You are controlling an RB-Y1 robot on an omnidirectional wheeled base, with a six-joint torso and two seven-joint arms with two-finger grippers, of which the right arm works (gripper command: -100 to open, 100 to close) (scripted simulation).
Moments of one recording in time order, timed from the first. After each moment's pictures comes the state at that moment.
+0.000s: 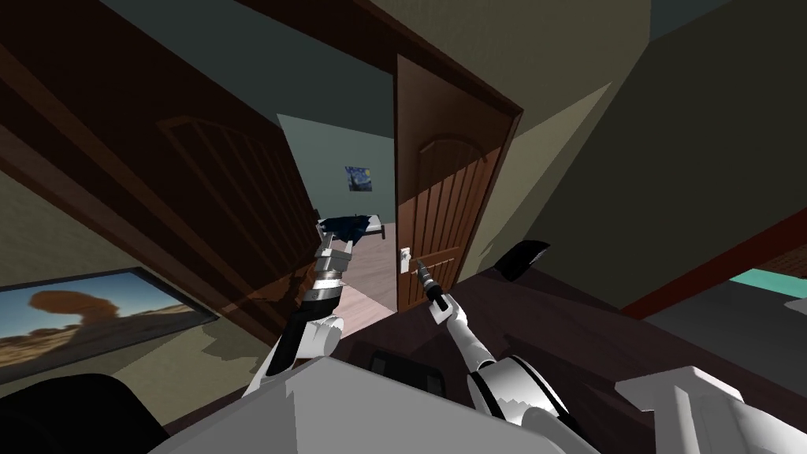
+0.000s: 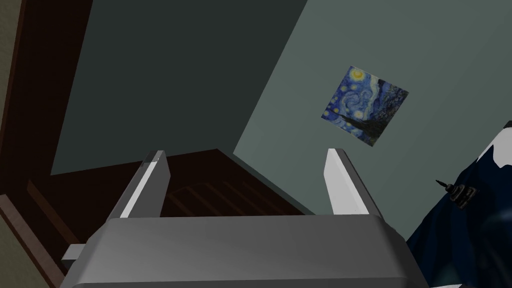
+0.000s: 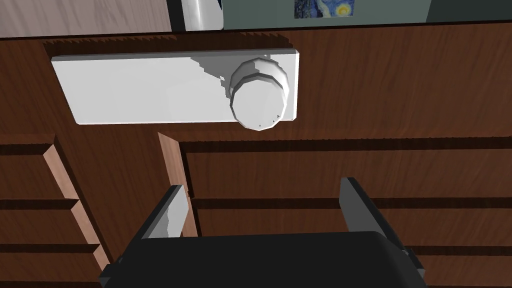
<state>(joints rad) -0.52 -0.02 0.22 -0.61 0.33 -0.54 -0.41</state>
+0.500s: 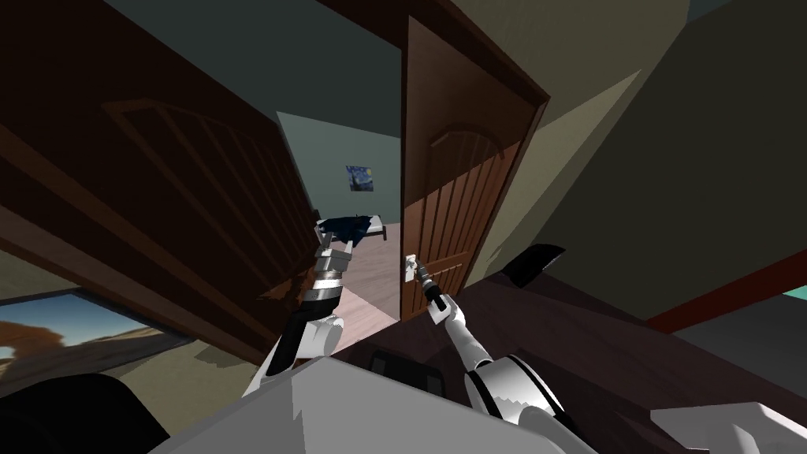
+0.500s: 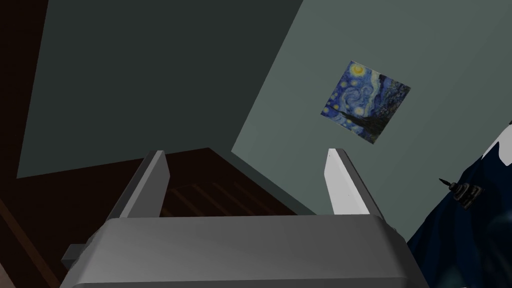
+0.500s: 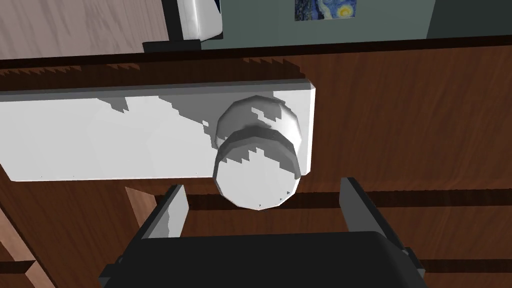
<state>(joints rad) -0.53 0.00 0.21 -0.60 0.32 -0.54 -0.39</state>
